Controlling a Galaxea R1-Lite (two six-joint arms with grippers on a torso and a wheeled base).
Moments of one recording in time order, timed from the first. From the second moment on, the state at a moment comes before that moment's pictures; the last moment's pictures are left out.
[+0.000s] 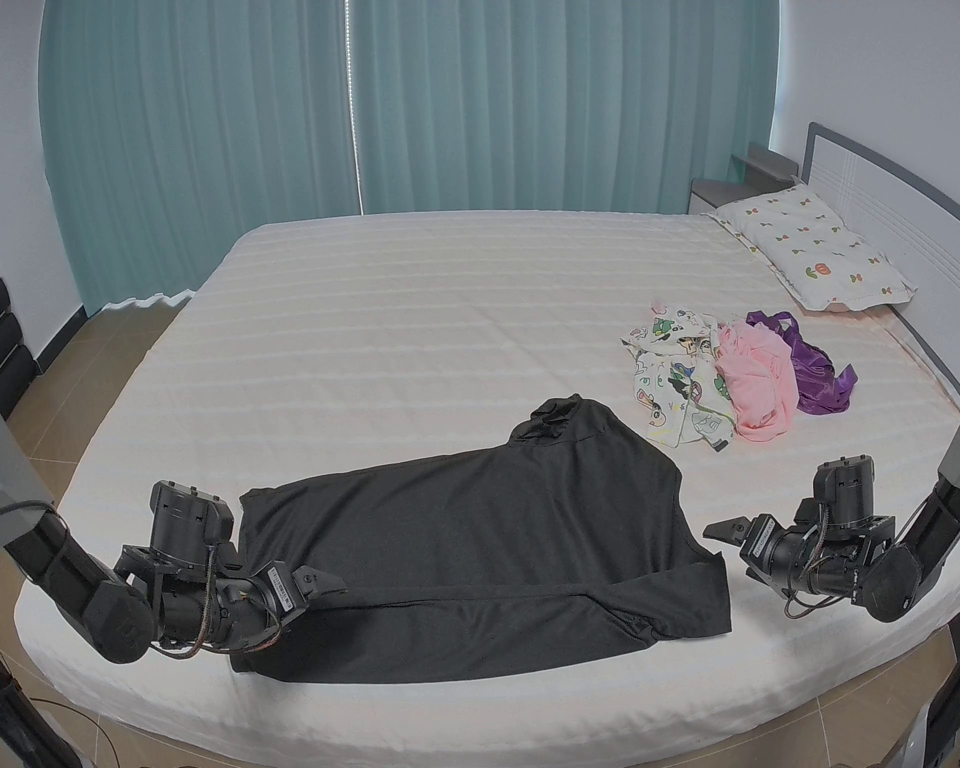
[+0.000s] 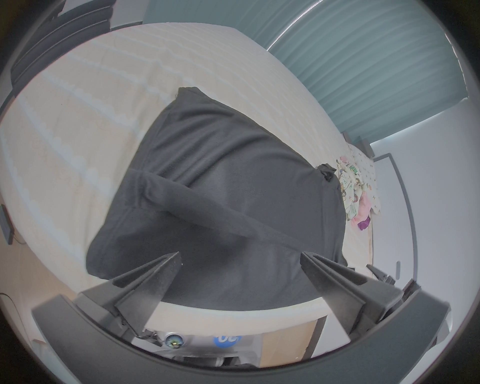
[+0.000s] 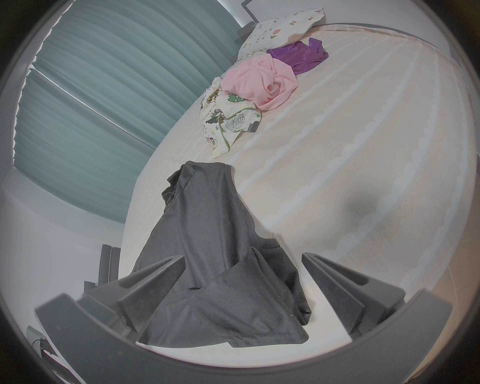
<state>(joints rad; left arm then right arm) -0.28 1.82 -0.40 -0.59 -0.18 -0.82 0.18 1.92 -0.39 -0.87 0.09 0.79</state>
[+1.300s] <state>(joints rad) -0.24 2.05 -0.53 -0.85 -0.03 -1.03 0.19 1.94 -0.38 -0.88 0.09 0.79</state>
